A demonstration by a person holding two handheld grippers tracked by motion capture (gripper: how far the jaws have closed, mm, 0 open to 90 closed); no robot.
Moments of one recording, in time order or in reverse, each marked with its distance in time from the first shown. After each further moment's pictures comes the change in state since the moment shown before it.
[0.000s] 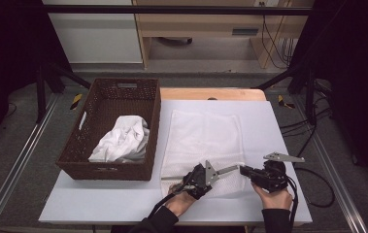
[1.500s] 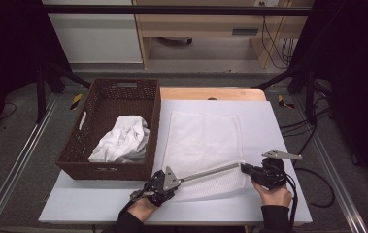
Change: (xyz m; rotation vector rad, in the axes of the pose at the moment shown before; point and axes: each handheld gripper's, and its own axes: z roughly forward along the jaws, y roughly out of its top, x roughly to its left) left arm 0.041 -0.076 -0.062 0.068 -0.006 -0.079; right arm -0.004 0.003 0.006 0.012 -0.047 -0.017
